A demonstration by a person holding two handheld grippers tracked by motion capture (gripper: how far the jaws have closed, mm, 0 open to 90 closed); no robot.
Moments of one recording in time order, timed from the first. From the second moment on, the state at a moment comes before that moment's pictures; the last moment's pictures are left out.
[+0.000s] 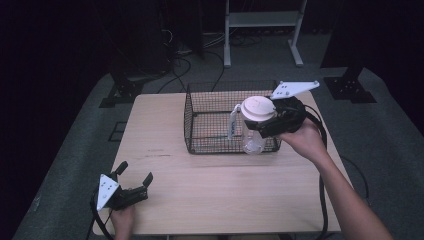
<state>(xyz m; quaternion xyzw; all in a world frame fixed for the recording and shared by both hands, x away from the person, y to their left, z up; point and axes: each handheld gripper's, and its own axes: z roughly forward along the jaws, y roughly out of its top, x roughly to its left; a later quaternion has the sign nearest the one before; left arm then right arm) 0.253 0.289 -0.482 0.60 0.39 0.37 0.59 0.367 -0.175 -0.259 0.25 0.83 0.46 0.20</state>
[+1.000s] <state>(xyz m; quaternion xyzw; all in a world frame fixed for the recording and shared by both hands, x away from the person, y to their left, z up) 0.253 0.290 -0.482 0.59 0.39 0.37 0.60 0.437 -0.136 -0.247 0.27 0.82 0.45 0.22</state>
